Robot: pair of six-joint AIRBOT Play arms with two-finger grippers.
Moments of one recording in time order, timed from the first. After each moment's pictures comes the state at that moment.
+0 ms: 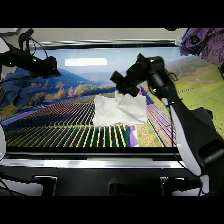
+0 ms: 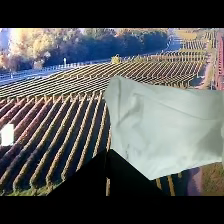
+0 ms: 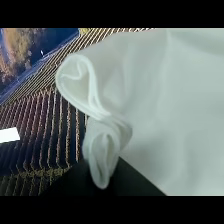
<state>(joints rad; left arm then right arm) -0.03 -1.67 2.04 1.17 -1.52 -1.72 0.46 -1.68 1.82 1.82 -1.19 -0.73</state>
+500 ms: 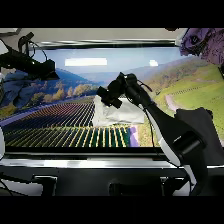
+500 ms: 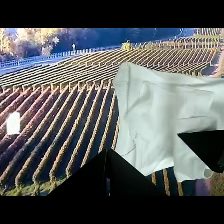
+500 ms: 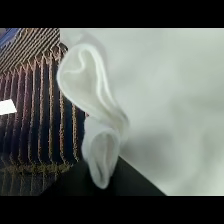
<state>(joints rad) -0.01 -1.66 2.02 1.18 -1.55 -1.70 0.57 -1.85 1.82 1.89 -1.10 -0.68</state>
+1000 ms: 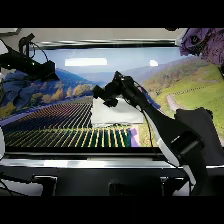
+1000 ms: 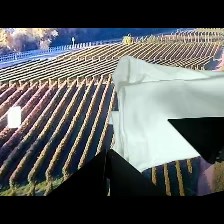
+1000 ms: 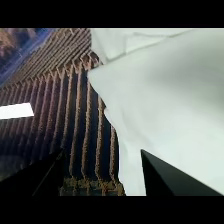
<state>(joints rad) -0.01 -1.66 2.02 1.18 -1.57 -1.70 0.58 -1.84 1.82 1.90 -0.98 -0.73</state>
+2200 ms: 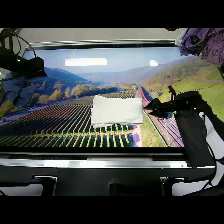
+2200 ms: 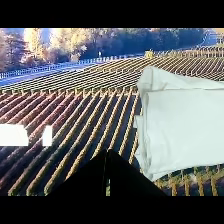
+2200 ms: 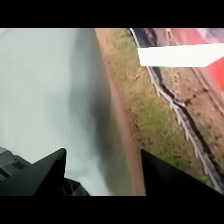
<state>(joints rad) -0.01 -1.55 2.02 1.31 -1.59 -1.70 -0.18 -1.67 1.15 2.48 -1.16 -1.91</state>
